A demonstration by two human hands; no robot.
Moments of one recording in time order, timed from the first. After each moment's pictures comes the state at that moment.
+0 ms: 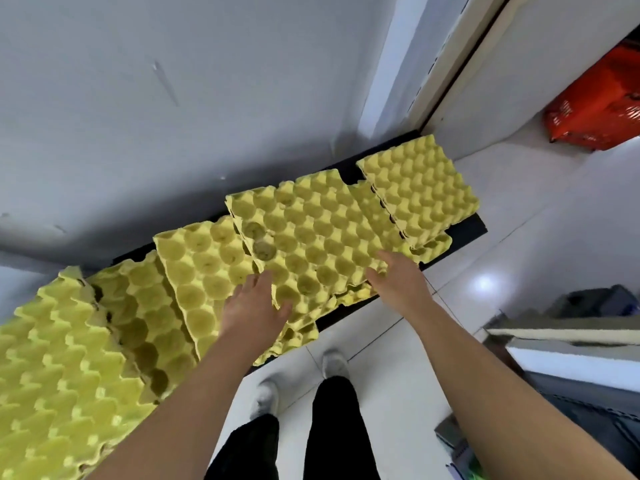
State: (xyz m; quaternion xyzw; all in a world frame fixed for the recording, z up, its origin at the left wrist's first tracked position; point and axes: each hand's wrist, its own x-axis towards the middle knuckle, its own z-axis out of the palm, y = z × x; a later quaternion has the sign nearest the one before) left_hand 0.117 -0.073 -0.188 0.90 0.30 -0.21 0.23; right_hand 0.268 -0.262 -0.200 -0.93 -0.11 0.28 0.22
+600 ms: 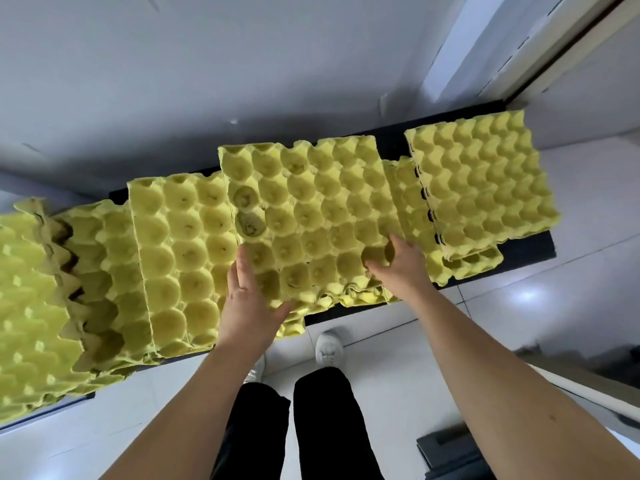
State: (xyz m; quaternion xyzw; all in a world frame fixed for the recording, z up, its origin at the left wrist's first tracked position) left_hand 0.148 -0.123 -0.254 0.77 0.52 -0.13 0.35; right_hand 0.356 -0.257 -0.331 -0.90 -0.13 0.39 0.17
